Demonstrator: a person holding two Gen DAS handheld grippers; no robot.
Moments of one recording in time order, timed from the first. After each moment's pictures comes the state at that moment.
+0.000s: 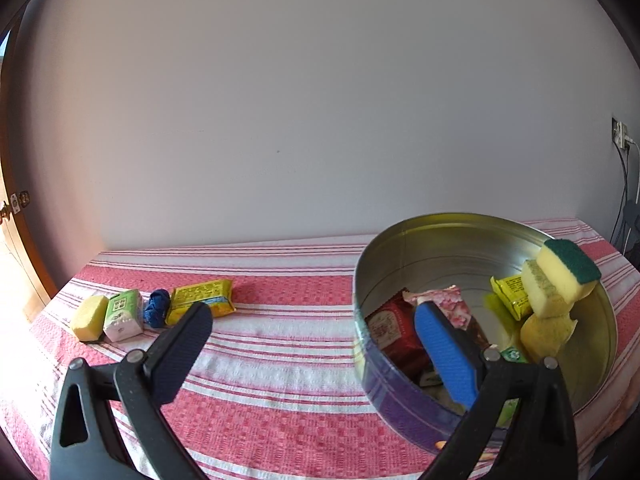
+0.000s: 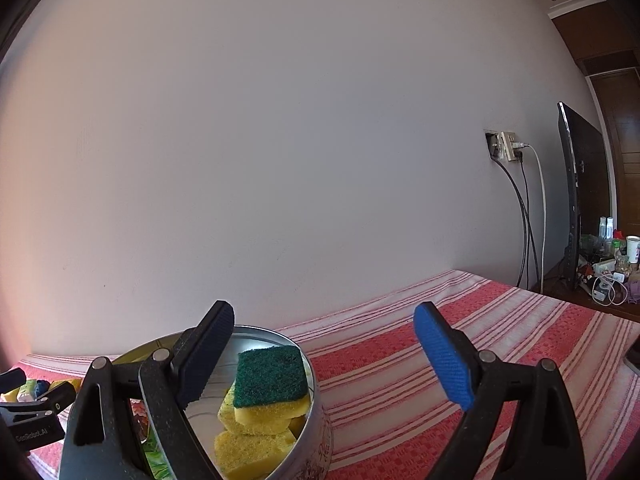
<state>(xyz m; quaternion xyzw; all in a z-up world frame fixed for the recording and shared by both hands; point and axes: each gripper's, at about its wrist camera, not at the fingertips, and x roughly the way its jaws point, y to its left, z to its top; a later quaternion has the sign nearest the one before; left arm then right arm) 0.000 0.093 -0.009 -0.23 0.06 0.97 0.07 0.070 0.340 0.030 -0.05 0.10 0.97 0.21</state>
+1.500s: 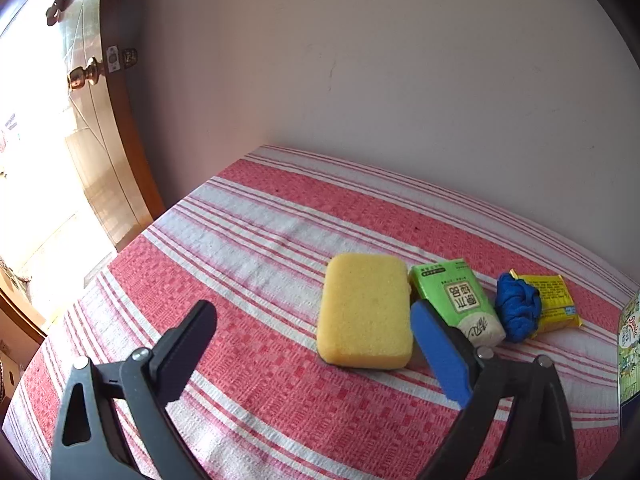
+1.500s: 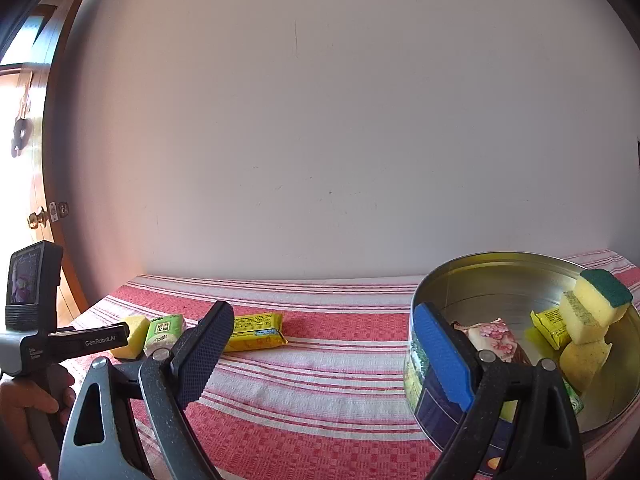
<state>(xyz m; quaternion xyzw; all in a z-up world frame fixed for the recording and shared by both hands) -0.106 -0.199 -0.048 -0.36 -0.05 0.92 -0.11 -0.007 0.075 0.013 -0.15 0.04 0.99 -0.01</state>
